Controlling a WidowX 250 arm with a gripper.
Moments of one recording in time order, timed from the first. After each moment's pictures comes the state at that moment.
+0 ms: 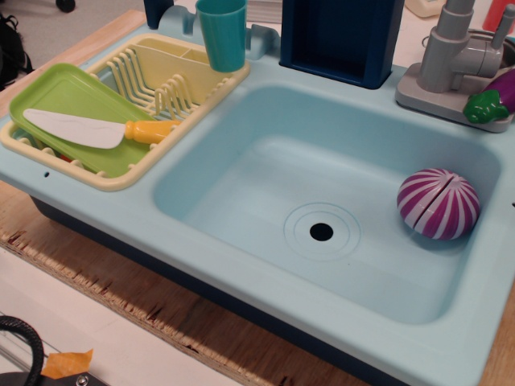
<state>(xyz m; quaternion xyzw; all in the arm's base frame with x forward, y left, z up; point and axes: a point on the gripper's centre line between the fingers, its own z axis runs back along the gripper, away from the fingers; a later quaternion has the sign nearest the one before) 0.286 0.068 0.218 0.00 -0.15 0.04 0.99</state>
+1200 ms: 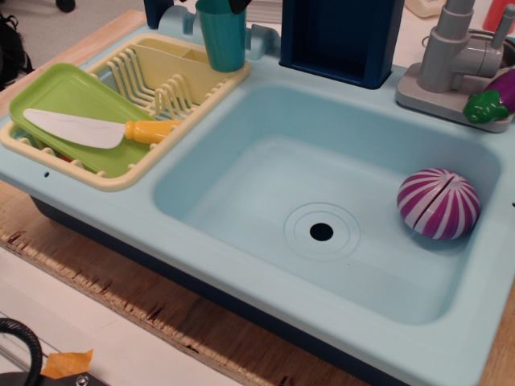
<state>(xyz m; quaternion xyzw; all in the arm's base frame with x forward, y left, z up) 0.330 0.079 0.184 -0.01 -0.15 0.01 0.99</state>
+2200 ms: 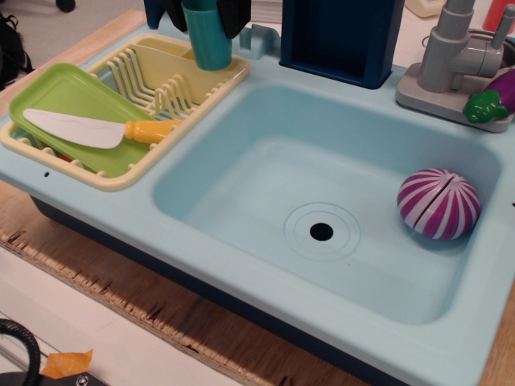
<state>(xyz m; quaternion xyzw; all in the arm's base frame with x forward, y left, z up) 0.321 0.078 0.171 -0.04 -0.11 0.04 0.99</state>
